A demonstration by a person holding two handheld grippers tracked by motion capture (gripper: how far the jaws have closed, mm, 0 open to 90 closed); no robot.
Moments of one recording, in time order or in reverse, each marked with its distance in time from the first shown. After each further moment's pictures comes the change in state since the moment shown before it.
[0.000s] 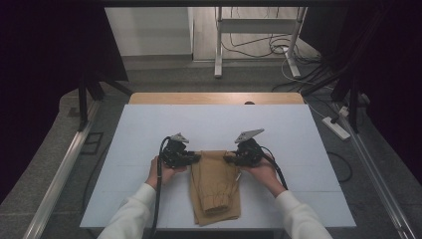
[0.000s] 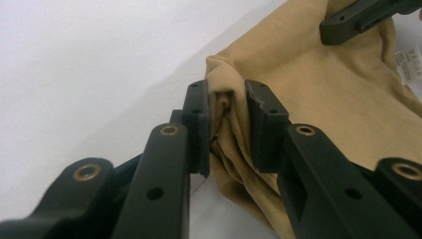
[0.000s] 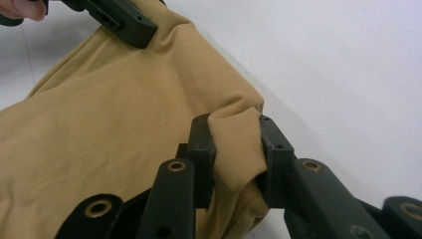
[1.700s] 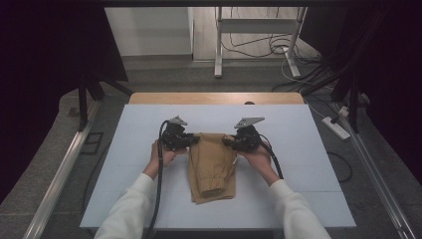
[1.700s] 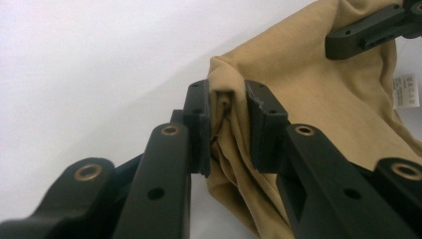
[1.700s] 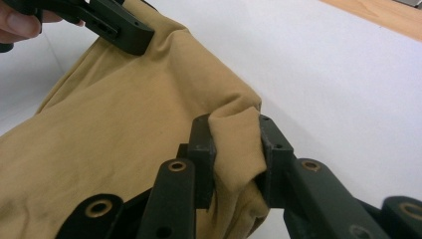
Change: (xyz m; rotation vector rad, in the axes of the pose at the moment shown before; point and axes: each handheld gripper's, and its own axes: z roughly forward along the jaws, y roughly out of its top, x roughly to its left) left arm 0.035 0.039 0.000 -0.084 0.052 0.007; right arm -0.026 0.029 0.006 -0.117 -0.102 0.004
